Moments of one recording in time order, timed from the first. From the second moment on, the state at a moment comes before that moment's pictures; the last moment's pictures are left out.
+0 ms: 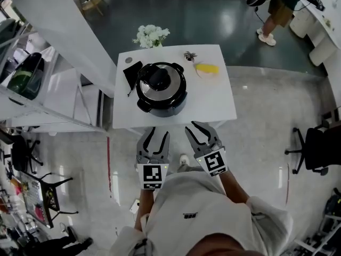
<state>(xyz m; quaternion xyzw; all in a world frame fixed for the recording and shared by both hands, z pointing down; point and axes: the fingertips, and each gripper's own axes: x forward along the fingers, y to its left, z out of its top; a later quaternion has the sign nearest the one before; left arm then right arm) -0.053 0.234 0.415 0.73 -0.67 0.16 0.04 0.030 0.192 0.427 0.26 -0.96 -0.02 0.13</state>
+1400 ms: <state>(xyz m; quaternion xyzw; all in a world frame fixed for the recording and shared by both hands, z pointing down) -0.128 0.088 0.420 0.74 -0.65 0.18 0.06 -0.047 0.051 0.432 0.27 -0.95 -0.02 0.14</state>
